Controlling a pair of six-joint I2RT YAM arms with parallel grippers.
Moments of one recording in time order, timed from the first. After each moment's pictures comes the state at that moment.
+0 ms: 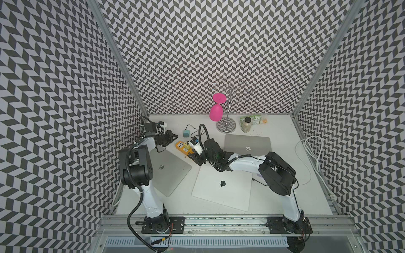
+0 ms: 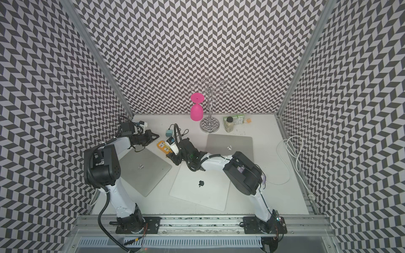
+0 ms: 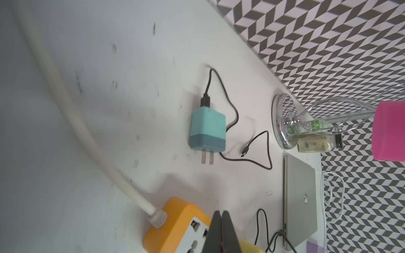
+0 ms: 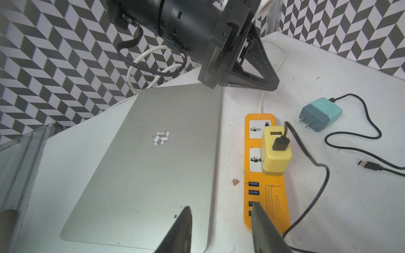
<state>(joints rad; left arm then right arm) 0.22 1.93 1.22 -0.19 0.77 -0.36 0.92 2.10 1.39 0.27 -0.19 0.05</state>
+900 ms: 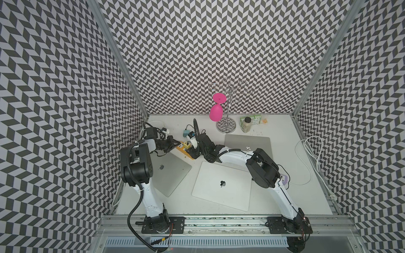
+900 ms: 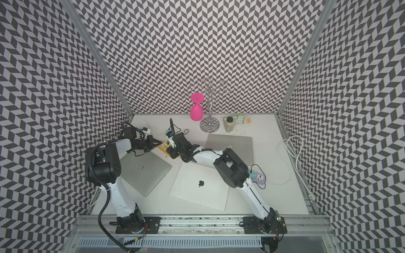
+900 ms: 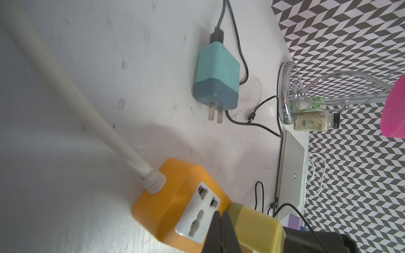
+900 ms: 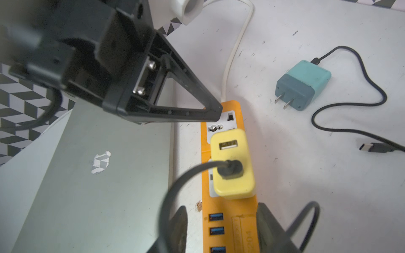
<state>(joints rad) 0.23 1.95 1.17 -0.27 0.86 -0.33 0.88 2.34 1.75 0.02 -0.12 0.18</state>
